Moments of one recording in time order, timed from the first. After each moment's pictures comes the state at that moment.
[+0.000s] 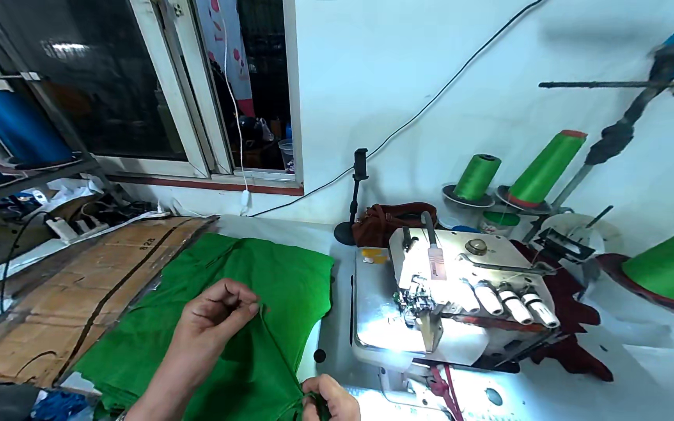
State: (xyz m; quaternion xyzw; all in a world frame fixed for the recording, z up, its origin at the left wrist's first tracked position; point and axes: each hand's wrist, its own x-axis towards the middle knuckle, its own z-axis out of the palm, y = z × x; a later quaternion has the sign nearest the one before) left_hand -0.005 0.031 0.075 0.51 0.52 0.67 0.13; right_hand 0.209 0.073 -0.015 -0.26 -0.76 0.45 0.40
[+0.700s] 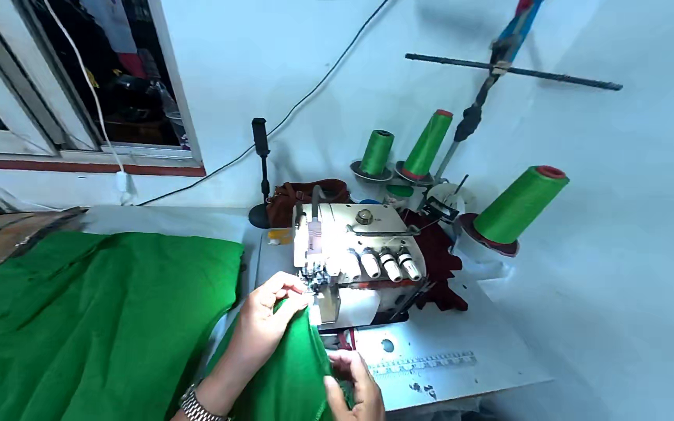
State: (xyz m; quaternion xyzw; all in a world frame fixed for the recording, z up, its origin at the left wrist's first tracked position) left_hand 0.153 0.157 0.038 0.60 0.47 0.62 0.20; right_hand 0.345 0.122 -0.027 -0.38 -0.70 0.36 0.48
